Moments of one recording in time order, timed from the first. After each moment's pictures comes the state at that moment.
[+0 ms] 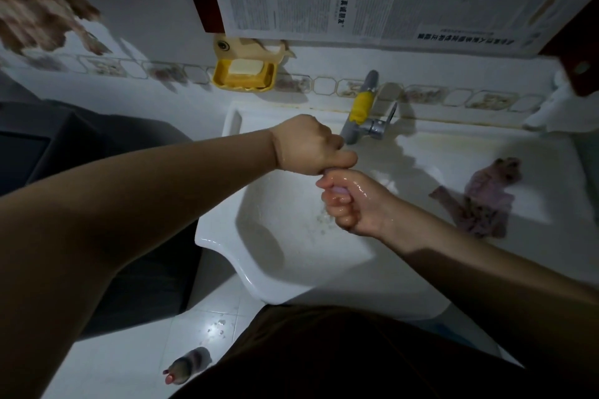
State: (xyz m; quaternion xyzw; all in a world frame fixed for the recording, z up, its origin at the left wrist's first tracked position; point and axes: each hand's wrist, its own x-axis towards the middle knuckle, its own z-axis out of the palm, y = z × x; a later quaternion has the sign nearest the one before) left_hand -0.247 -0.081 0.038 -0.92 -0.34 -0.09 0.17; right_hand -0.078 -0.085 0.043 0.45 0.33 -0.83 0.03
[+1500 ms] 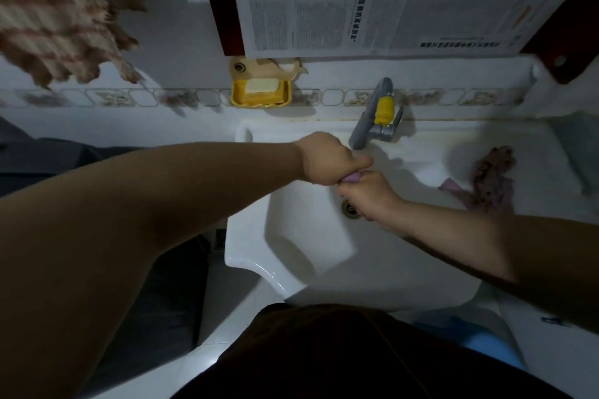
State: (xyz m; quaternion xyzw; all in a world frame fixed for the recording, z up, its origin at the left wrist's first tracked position) left_hand -0.263 -0.101 0.050 -0.90 -0.42 0.12 0.05; right_hand -0.123 -0.118 0.028 0.57 0.60 -0.54 -0.15
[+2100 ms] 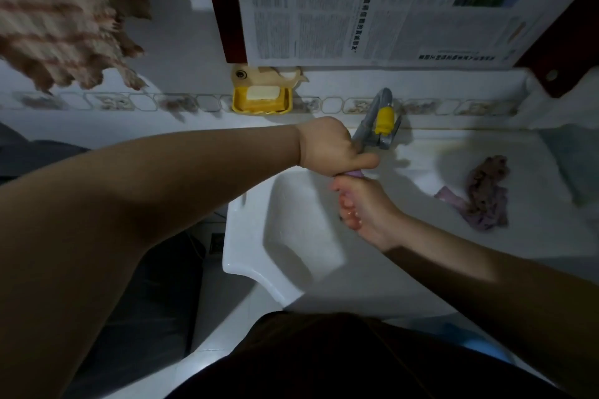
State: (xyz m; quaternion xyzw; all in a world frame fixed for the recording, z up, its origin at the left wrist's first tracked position) left_hand -0.287 -0.079 0.065 -0.95 -0.21 -0.11 0.21; right_hand -0.137 -0.138 0.052 0.55 0.41 -0.70 -0.20
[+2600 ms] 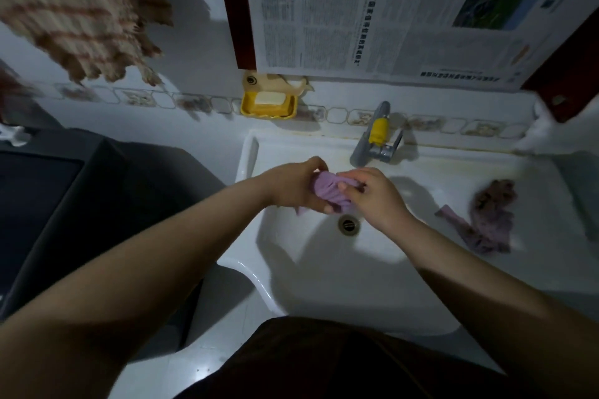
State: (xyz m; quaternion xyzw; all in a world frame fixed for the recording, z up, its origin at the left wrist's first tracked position) left_hand -0.276 -0.151 0.049 -0.65 -0.66 -0.11 -0.37; right_hand -0.091 -0.097 0.034 0.44 0.79 -0.39 -0.17
